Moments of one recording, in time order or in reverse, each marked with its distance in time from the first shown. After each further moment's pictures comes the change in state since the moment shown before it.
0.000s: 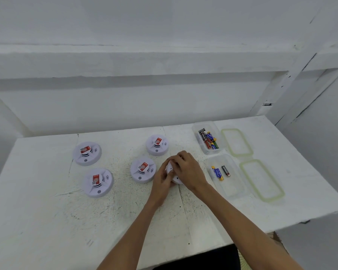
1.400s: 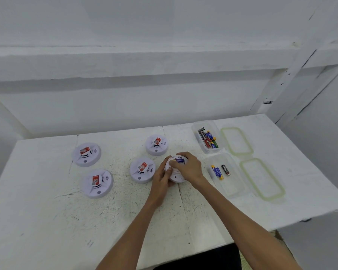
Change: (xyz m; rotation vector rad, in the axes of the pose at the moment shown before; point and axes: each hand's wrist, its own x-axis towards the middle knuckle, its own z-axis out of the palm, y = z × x) left_hand 0.006 -0.010 -0.003 -0.084 0.002 -0.092; right_hand 0.003 0.008 0.009 0.681 -0.159 0.874
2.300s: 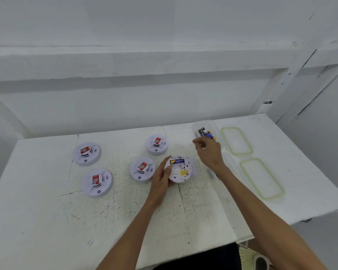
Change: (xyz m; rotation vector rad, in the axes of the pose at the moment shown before) left_hand -0.003 0.004 0.002 0.010 0.028 0.013; right_hand 0.035 -0.009 -0.069 -0.237 0.184 -0.258
